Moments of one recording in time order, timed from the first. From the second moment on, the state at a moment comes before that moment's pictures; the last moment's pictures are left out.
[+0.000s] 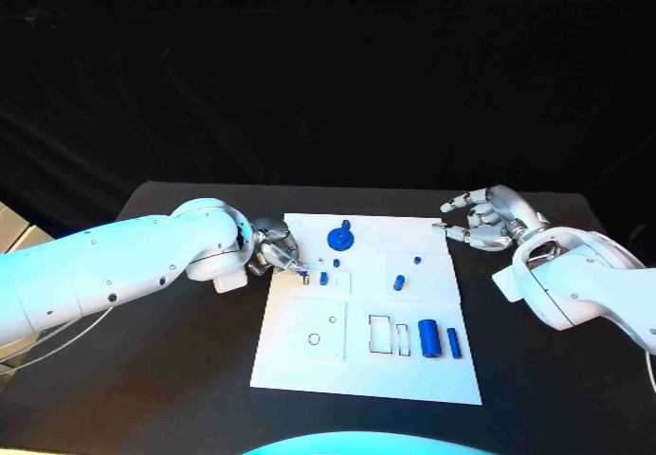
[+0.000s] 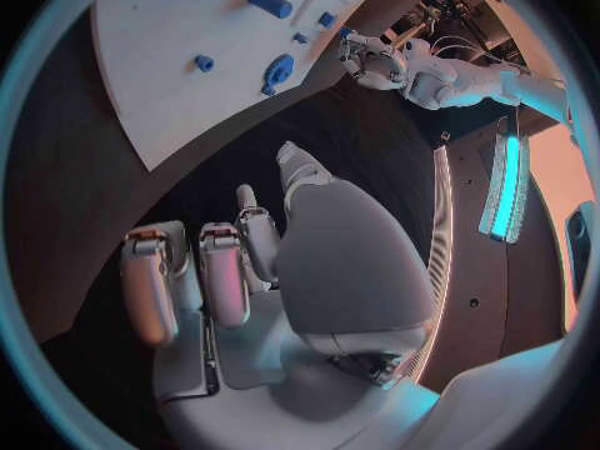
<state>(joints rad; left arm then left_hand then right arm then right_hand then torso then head) 1.22 -0.83 -0.03 1.50 -0.98 0.11 -0.43 1.19 -0.17 0.67 0.21 0.25 0.85 0.05 0.83 0.64 1.28 -0.03 1.05 0.68 1.47 -0.07 1.55 1.31 0.08 1.35 0.04 1.39 1.19 1.24 -0.98 -0.12 1.68 -0.98 -0.65 -0.18 1.41 -0.18 0.14 0.29 0.22 0.86 0.17 0.18 0.28 1.38 0.09 1.34 1.31 1.47 0.01 1.54 1.31 0.01 1.47 0.12 1.55 1.31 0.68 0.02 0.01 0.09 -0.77</state>
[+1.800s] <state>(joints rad) 1.20 -0.80 -0.04 1.48 -1.09 0.11 -0.43 1.17 -0.18 0.68 0.21 0.25 0.85 0.05 0.83 0.64 1.29 -0.03 1.06 0.69 1.47 -0.07 1.55 1.31 0.08 1.35 0.04 1.39 1.19 1.24 -0.98 -0.12 1.68 -0.98 -0.65 -0.18 1.41 -0.18 0.14 0.29 0.21 0.86 0.17 0.18 0.28 1.38 0.09 1.34 1.31 1.47 0.01 1.54 1.31 0.01 1.47 0.12 1.55 1.31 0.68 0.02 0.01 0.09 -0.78</state>
